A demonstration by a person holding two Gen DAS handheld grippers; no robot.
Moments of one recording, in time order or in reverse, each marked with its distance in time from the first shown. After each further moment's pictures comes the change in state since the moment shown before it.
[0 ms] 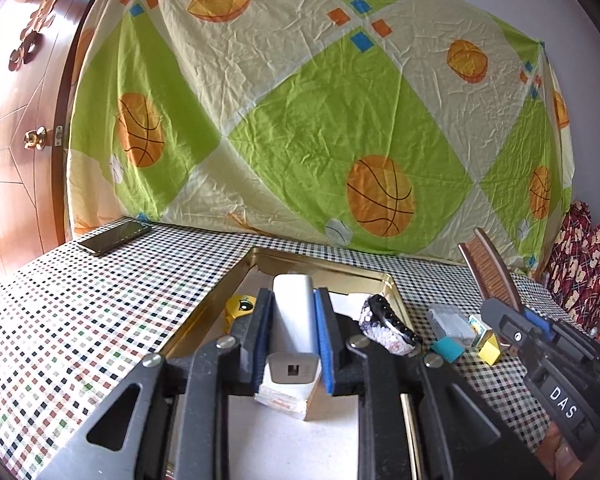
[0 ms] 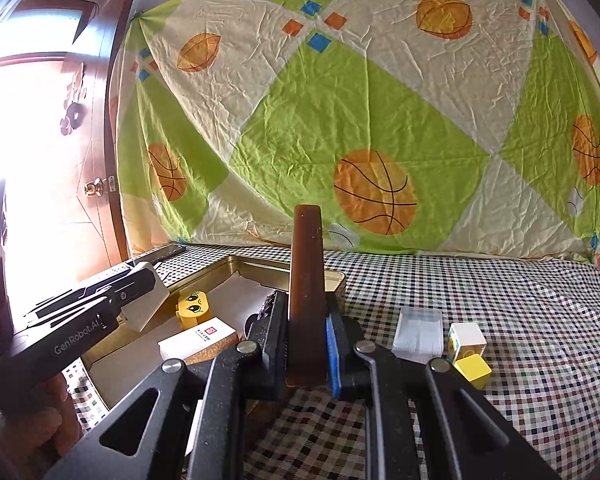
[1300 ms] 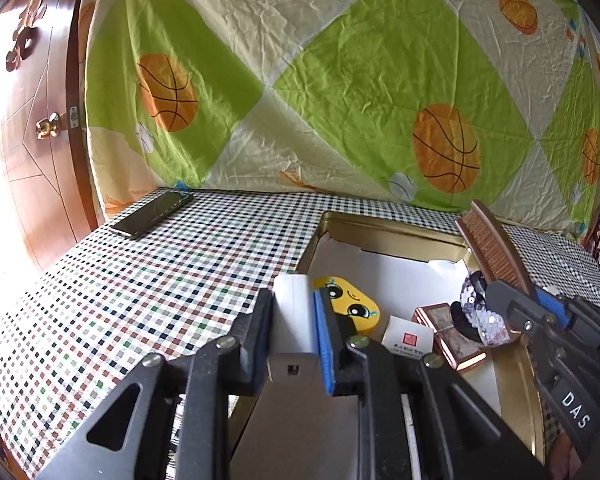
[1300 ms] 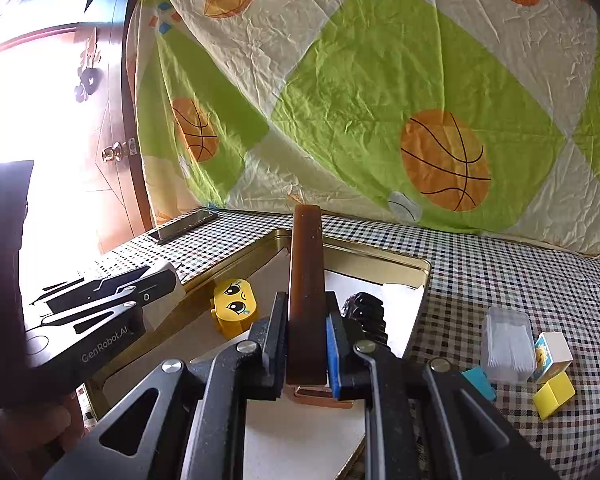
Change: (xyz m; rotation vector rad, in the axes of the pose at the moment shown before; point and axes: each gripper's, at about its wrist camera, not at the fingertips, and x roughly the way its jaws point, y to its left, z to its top) left arm 0.051 0.047 0.011 0.057 0.193 0.149; right arm 0.075 0.044 0.012 -0.021 0.161 0.107
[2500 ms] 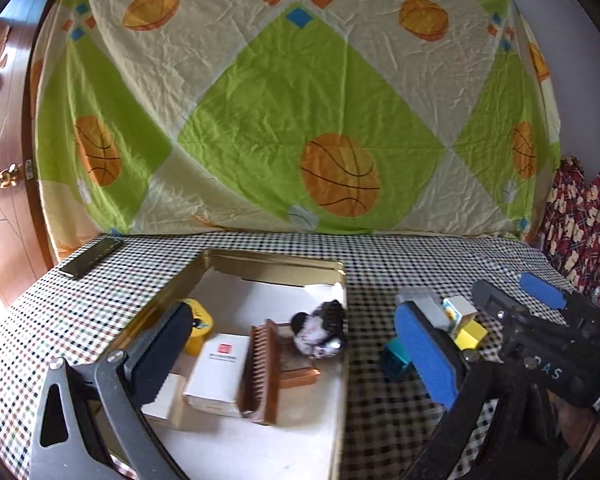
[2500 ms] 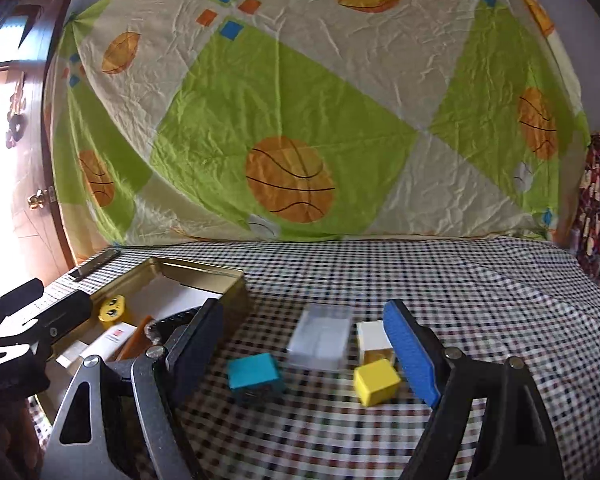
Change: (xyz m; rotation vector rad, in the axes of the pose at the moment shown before) left arm -0.056 -0.121 -0.001 0.103 -0.111 -0.171; right arm -0.088 -0.129 -0.015 0.142 -0.062 -0.332
